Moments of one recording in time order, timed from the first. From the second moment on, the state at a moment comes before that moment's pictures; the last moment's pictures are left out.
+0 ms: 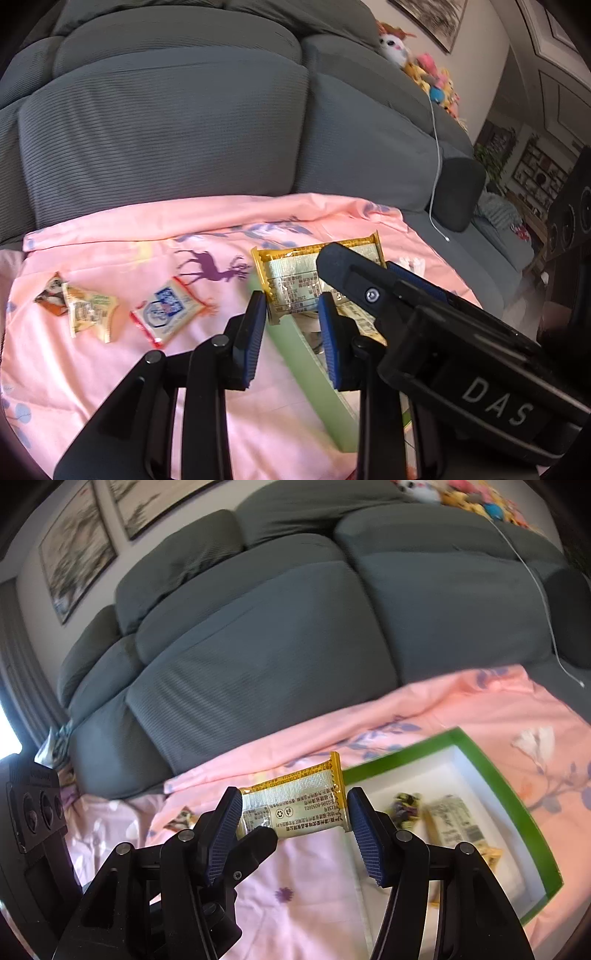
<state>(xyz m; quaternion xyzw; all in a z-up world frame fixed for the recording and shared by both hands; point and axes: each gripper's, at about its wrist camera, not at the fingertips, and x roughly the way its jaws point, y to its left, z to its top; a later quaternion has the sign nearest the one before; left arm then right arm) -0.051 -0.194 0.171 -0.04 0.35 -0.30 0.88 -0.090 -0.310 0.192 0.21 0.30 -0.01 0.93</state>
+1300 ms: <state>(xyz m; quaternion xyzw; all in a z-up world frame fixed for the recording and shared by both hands) -0.033 -0.330 0.100 0.02 0.47 -0.38 0.80 -0.100 -0.439 0.105 0.35 0.40 -0.14 0.84</state>
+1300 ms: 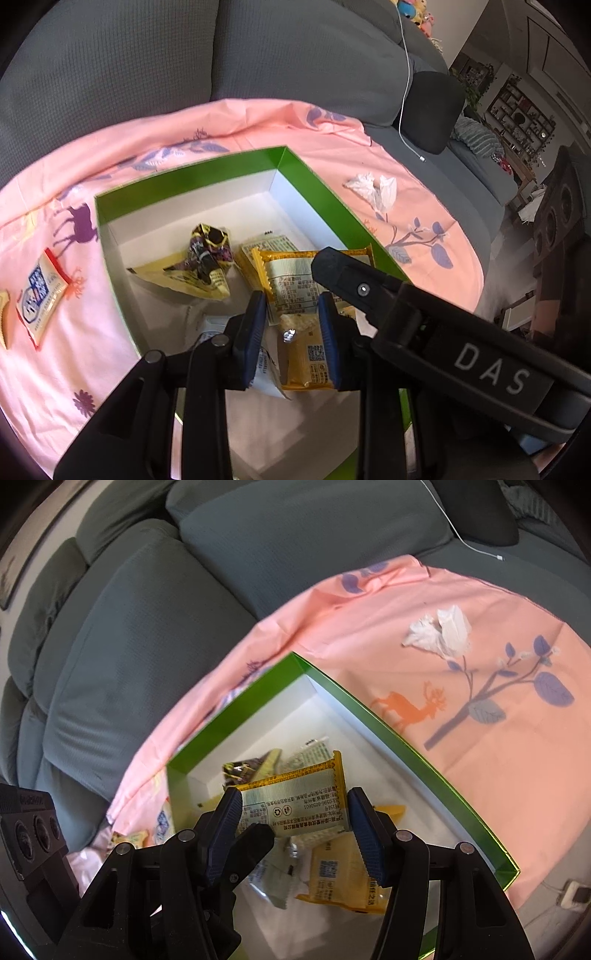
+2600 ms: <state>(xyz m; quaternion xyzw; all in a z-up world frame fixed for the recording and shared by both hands) -0.028 -0.343 0.073 0.00 0.53 -0.39 0.76 -0.096 -0.453 0.078 0.36 0.44 -0.17 0.80</state>
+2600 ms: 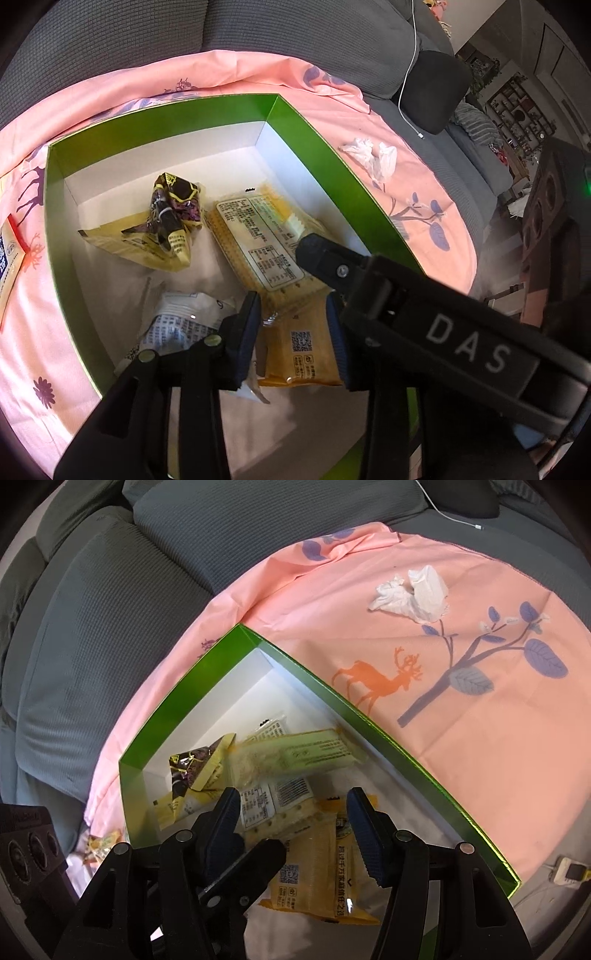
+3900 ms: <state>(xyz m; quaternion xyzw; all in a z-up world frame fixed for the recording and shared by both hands) -0.014 0.043 0.063 -0.15 0.46 -0.07 0.87 0.025 -0.233 0.085 0.31 0.50 -0.06 0.81</state>
